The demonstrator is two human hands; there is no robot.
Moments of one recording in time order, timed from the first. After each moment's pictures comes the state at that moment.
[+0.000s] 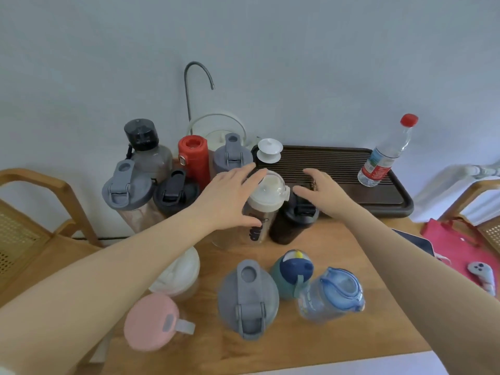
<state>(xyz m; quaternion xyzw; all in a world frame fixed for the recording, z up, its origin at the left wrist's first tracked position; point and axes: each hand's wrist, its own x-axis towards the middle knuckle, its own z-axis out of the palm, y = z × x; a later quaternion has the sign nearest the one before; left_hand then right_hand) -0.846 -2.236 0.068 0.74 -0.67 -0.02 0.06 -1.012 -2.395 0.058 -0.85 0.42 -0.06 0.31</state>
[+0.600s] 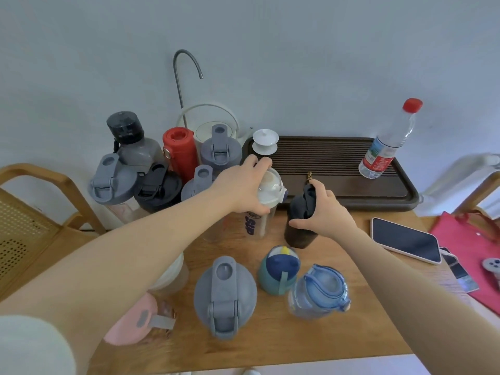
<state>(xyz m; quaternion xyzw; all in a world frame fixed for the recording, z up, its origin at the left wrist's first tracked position) -0.879 -2.290 0.068 0.77 -0.63 -0.06 0.06 -1.053 -2.397 0.015 -0.86 0.45 0.00 0.25</state>
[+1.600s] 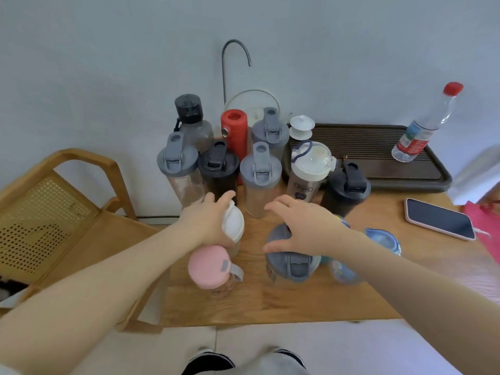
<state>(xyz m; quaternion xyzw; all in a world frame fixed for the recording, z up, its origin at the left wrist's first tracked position) -0.830 -2.104 0.033 0.85 -0.49 -0.19 -0.04 -1.001 -2.221 0.068 -0.97 0.16 0.12 0.12</state>
